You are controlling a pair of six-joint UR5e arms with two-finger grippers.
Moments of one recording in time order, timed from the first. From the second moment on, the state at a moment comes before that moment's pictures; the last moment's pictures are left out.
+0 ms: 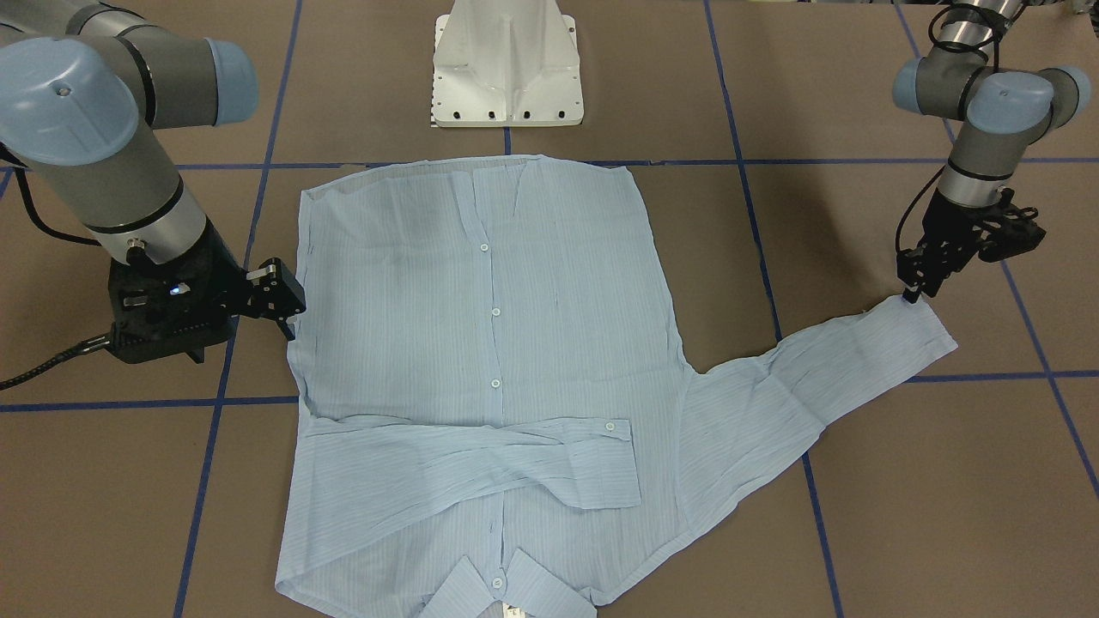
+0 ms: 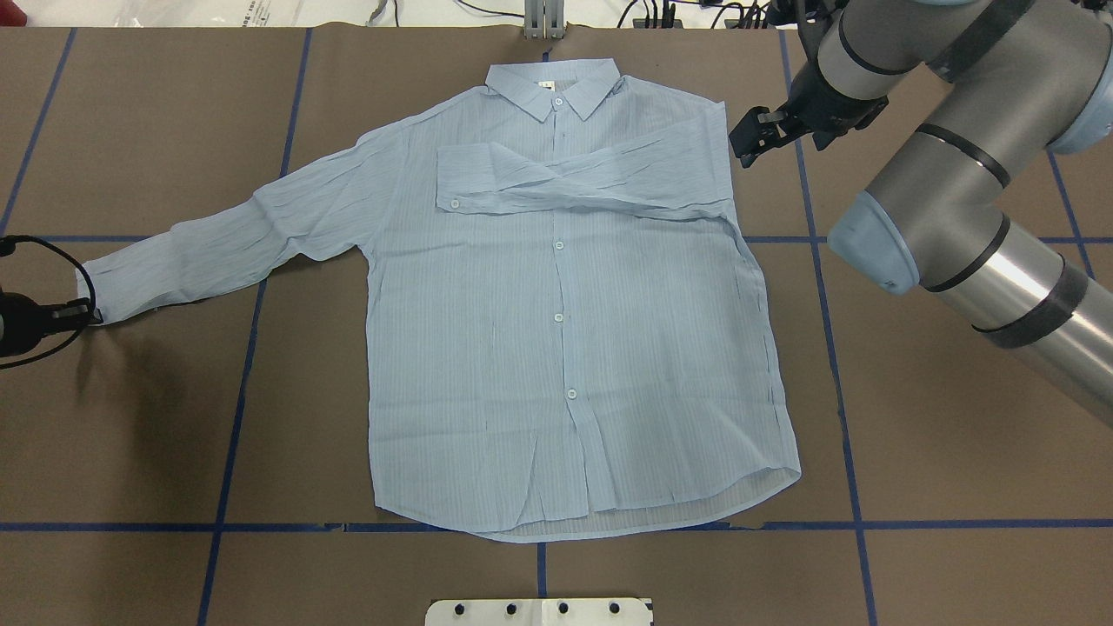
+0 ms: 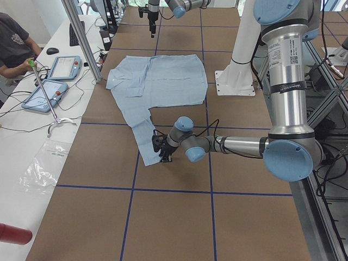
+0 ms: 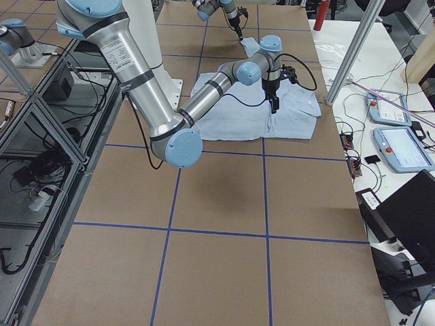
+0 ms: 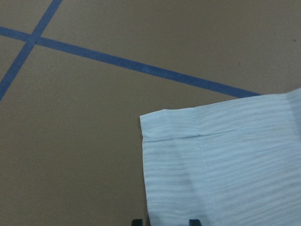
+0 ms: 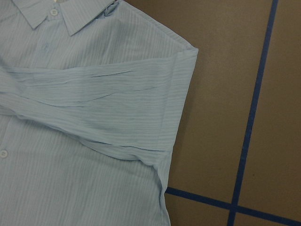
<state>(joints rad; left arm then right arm) -0.79 -1.42 -1.60 -2.48 -1.72 -1.29 0.94 -1.00 1.74 -1.62 2.05 0.63</state>
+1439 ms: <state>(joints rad) -0.85 -1.53 -1.90 -2.16 -1.72 -1.30 0.95 -1.16 1.83 -1.63 2.06 0.63</state>
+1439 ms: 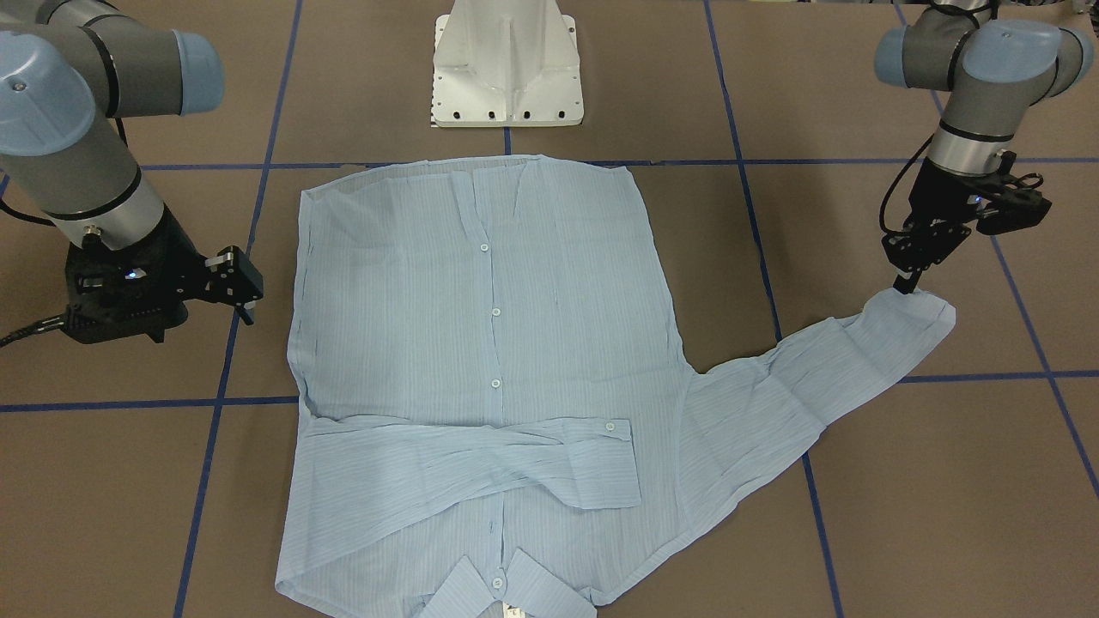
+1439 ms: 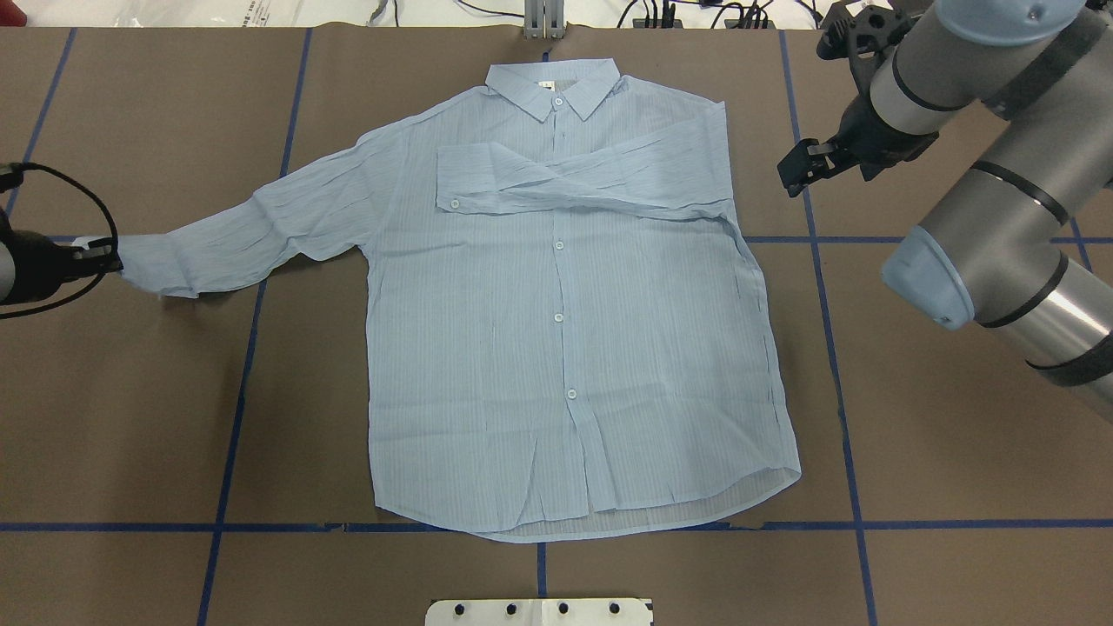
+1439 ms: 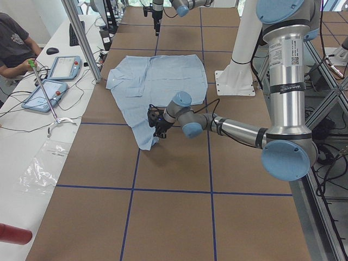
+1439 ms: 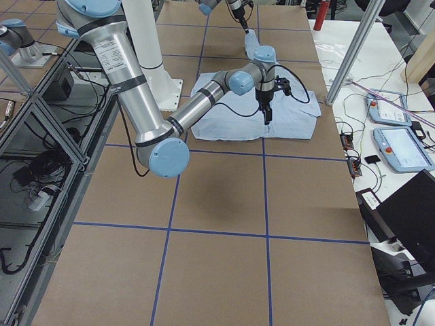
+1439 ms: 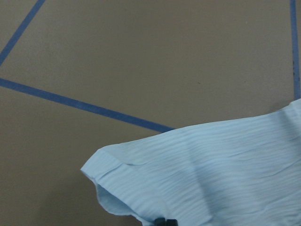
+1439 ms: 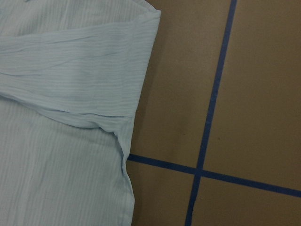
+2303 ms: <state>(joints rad) -0.76 -2.39 -1.54 -1.69 -1.72 -1.67 1.03 -1.44 1.92 -1.62 2.11 0.45</state>
